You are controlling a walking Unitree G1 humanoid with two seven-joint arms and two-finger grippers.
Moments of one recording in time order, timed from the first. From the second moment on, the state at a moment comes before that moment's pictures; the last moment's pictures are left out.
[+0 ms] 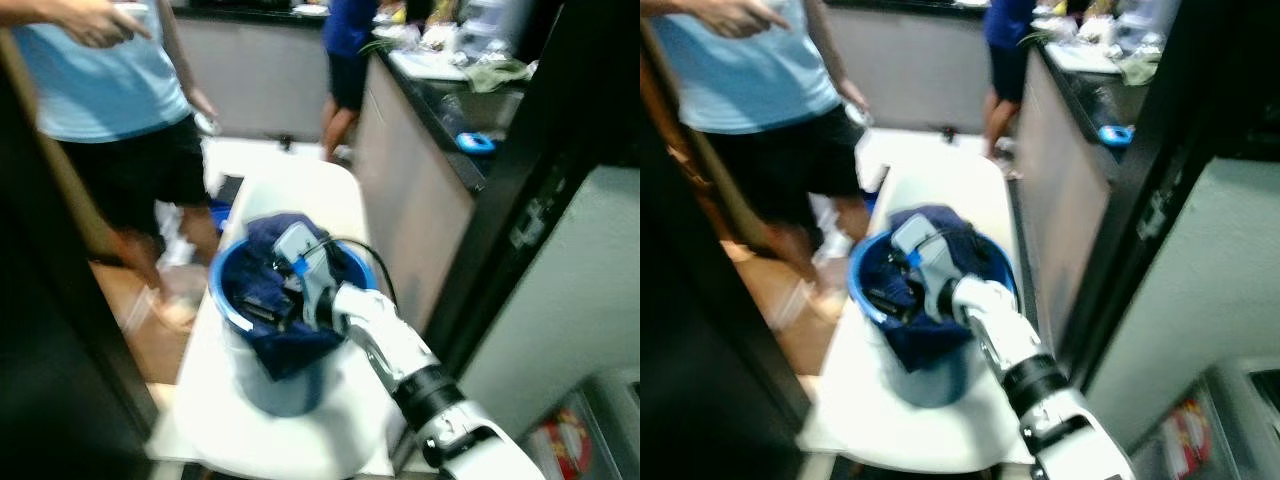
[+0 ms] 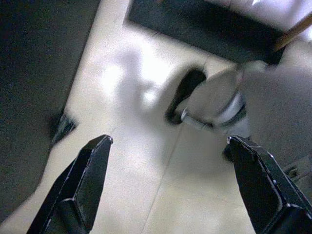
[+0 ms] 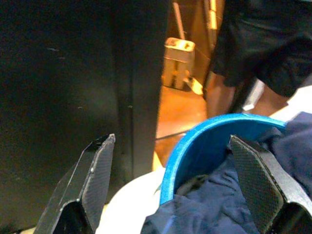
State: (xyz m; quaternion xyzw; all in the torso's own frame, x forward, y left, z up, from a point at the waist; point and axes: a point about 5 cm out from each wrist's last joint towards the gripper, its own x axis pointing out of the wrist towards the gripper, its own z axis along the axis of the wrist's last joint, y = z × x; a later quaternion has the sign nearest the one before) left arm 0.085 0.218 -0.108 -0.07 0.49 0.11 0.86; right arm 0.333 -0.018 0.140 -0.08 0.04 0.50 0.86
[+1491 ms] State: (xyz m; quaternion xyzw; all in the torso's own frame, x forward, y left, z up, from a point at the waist) left arm 0.092 0.227 -0.105 -0.07 0.48 0.13 0.87; right arm 0.360 -0.040 0.134 -0.08 0.10 0.39 0.91
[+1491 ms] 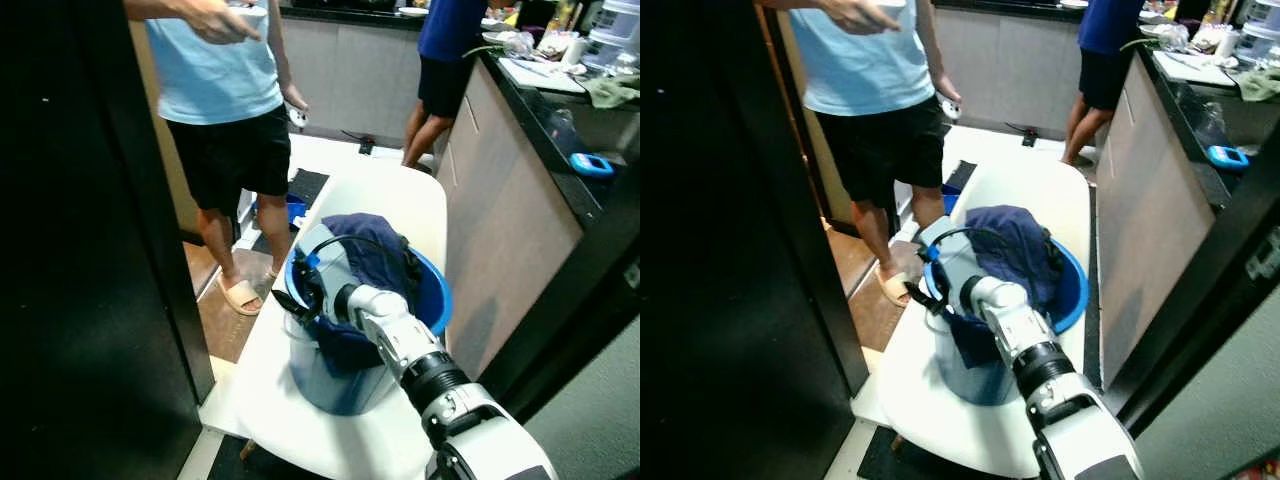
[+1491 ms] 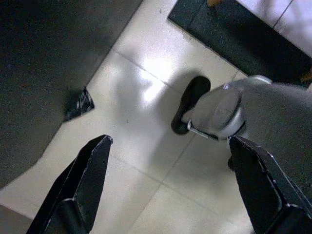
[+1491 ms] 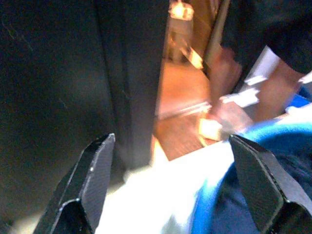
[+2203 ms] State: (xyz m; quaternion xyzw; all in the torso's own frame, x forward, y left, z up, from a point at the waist) left arm 0.095 0.220 -0.106 -0.07 0.48 0.13 0.87; right arm 0.384 -0.079 0.133 -0.21 0.13 0.21 0.95
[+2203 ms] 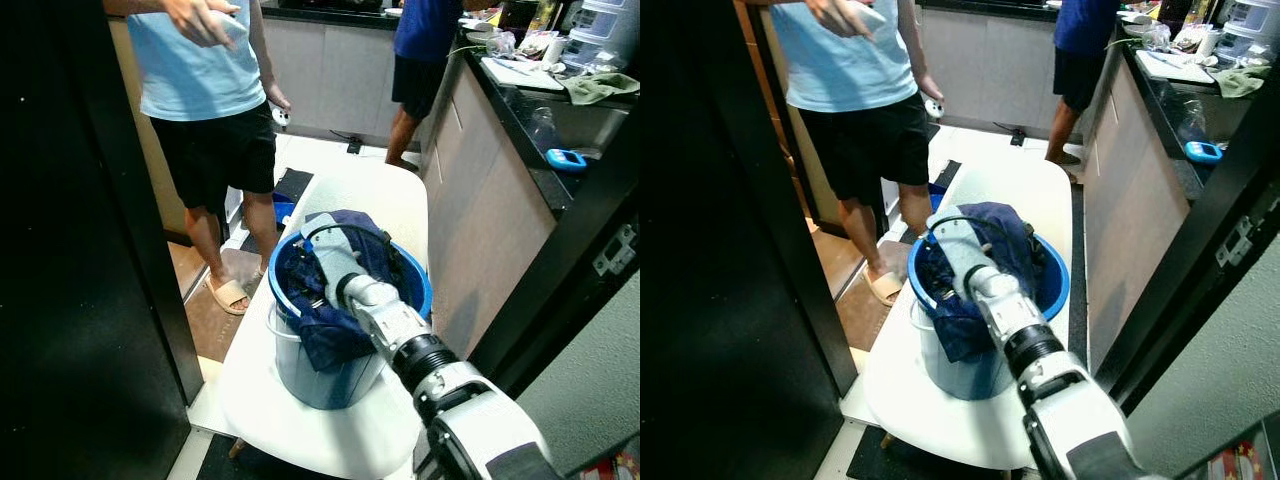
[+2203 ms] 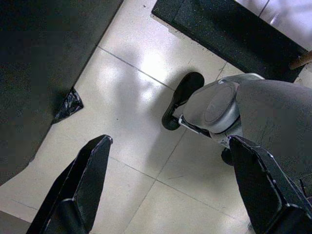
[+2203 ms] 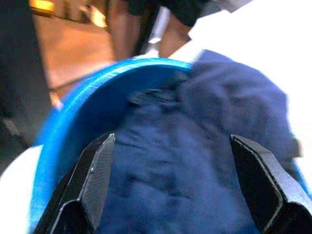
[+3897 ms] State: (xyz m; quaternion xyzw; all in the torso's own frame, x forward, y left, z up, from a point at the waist) left arm 0.050 0.211 -0.111 -0.07 0.48 0.13 0.86; right arm 0.353 -0.042 0.106 -0.05 0.28 0.19 0.94
